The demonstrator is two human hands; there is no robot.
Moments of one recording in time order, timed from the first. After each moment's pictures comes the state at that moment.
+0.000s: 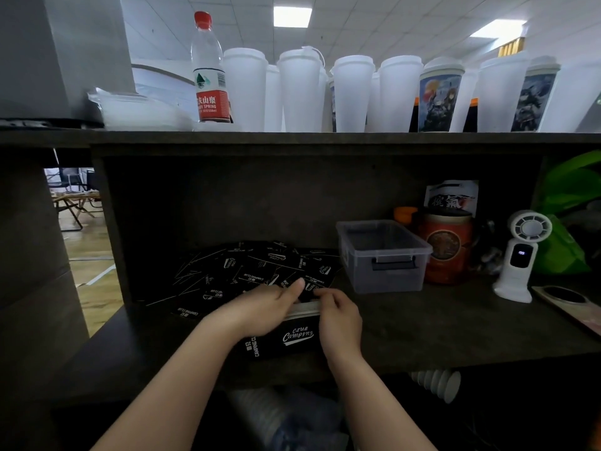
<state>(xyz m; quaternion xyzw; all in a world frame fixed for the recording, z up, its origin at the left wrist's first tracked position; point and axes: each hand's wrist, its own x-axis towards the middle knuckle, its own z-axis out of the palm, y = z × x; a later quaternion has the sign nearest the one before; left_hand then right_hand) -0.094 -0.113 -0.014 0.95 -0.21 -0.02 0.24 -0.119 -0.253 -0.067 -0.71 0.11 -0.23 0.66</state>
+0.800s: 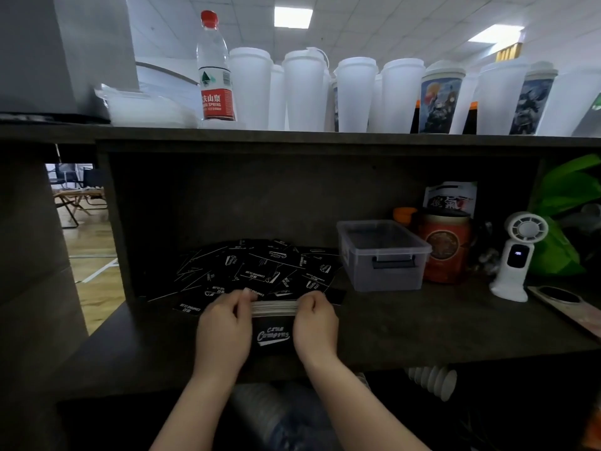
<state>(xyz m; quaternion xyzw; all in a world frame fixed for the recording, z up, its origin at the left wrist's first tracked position) -0.119 -0.084 -0.076 0.84 -0.07 0.36 0.41 -0.129 -0.217 -0.066 -0.75 0.08 -0.23 0.61</state>
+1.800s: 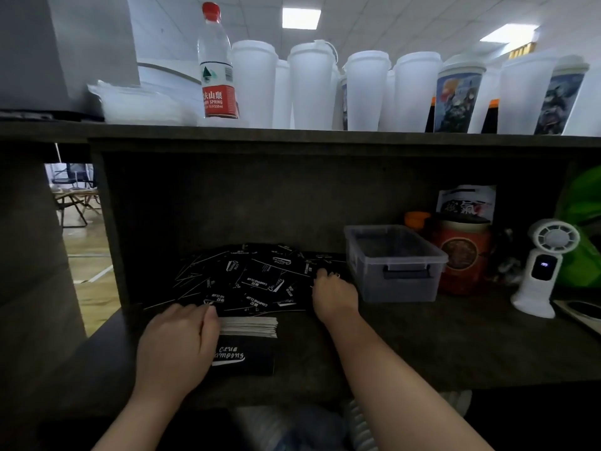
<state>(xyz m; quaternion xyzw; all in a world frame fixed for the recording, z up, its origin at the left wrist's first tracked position) -0.109 -0.028 -0.074 0.87 -0.09 0.47 0.12 -0.010 -0.267 -0.059 -0.98 0.01 -0.19 0.07</state>
